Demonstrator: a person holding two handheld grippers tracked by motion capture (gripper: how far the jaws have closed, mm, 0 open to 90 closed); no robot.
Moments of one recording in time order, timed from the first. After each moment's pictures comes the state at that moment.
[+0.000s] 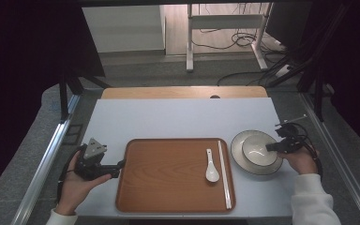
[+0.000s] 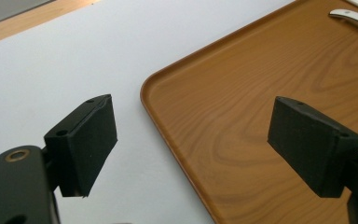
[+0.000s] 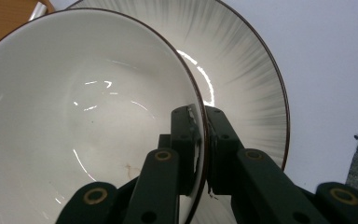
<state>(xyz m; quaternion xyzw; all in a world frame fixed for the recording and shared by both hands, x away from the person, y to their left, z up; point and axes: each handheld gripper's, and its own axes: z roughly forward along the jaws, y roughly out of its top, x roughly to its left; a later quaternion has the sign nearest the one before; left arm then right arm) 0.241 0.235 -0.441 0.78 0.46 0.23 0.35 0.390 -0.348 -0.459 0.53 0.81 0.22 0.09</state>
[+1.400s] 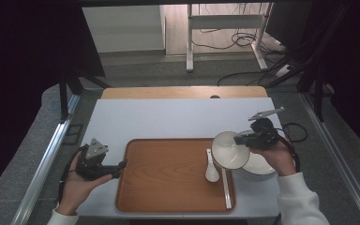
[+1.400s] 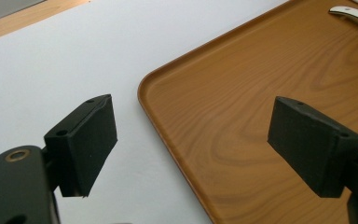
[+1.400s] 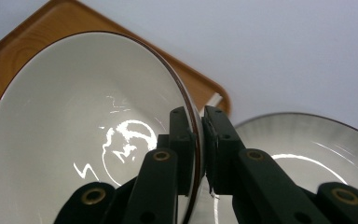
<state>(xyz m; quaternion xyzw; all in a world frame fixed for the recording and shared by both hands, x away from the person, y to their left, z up) 0.242 0.232 -0.444 0.79 0.46 0.23 0.34 0.364 -0.247 -0.406 0.39 0.85 0.34 0.07</state>
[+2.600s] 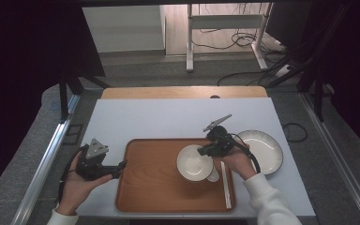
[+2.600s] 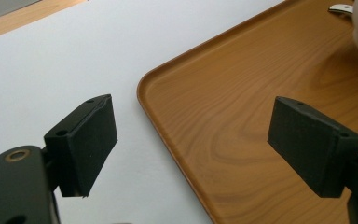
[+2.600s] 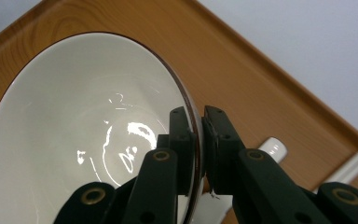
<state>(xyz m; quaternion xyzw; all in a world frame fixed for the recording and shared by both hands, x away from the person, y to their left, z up) 0.243 0.232 -0.445 0.79 0.46 0.23 0.34 0.365 -0.141 -0.449 0.31 0.90 0.30 0.02</state>
